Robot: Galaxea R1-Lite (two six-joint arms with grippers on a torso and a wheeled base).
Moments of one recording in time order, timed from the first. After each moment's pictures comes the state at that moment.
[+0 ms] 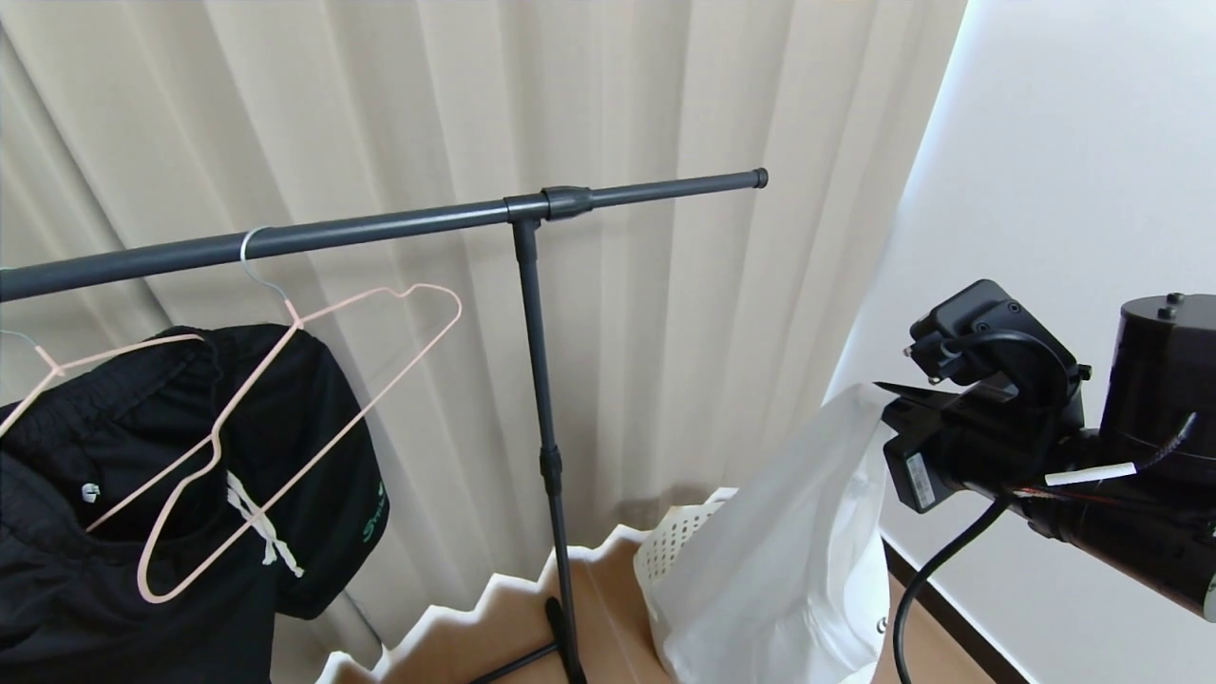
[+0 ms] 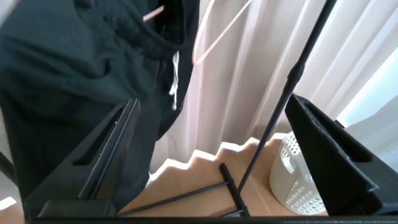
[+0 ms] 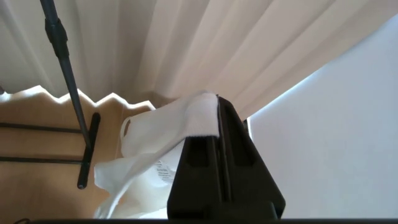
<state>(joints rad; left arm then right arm) 0.00 0.00 0.00 0.00 0.10 -0.06 0.59 1.45 -0.65 -0.49 -0.35 -0.26</state>
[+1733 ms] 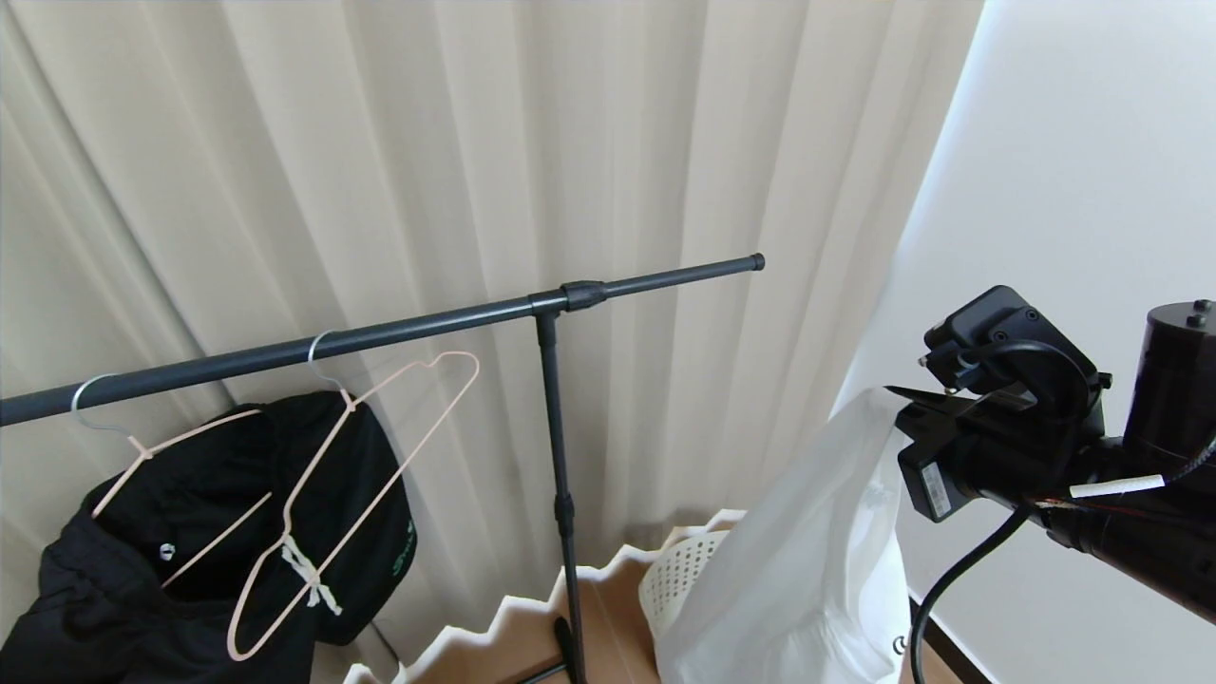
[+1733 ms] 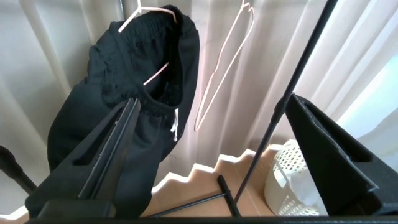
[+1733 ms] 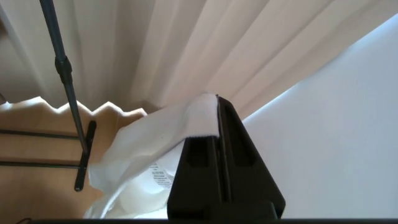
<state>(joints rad) 0.00 0.00 0.00 0.00 0.10 -0.06 0.59 1.42 -0.63 -0.49 -0.35 -0.29</state>
